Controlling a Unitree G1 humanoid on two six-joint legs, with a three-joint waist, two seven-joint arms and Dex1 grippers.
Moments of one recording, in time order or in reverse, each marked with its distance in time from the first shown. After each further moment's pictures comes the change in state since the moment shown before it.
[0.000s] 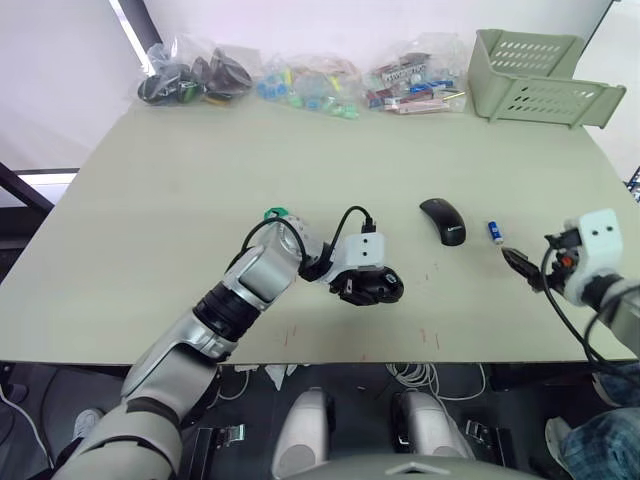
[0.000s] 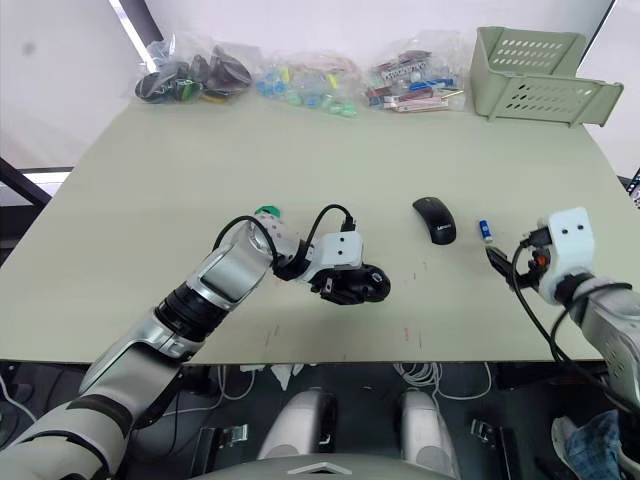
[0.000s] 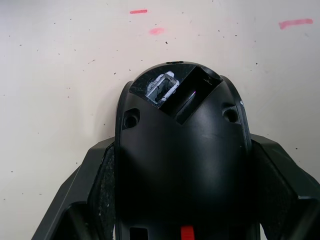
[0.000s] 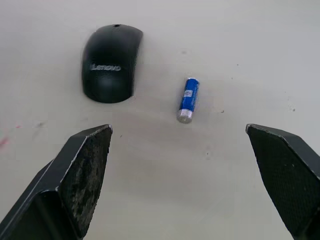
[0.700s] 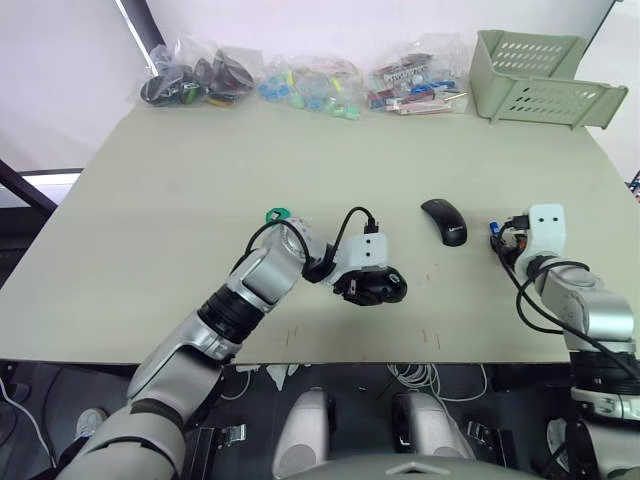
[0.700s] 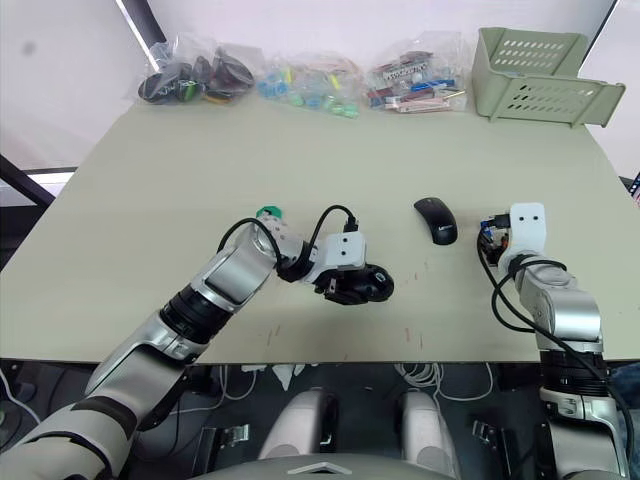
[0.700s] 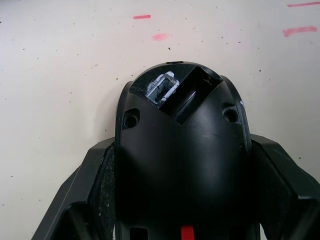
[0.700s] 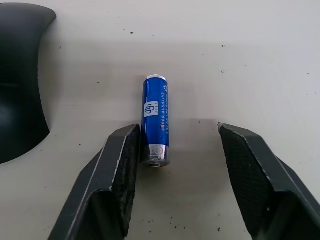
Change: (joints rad) left arm 0.012 -0.017 0.007 -0.007 0.005 0.008 0.016; right arm -0.201 0.219 0.095 0.343 -0.195 -0.118 -0.150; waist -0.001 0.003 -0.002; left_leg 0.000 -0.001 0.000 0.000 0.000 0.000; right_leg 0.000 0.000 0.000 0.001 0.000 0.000
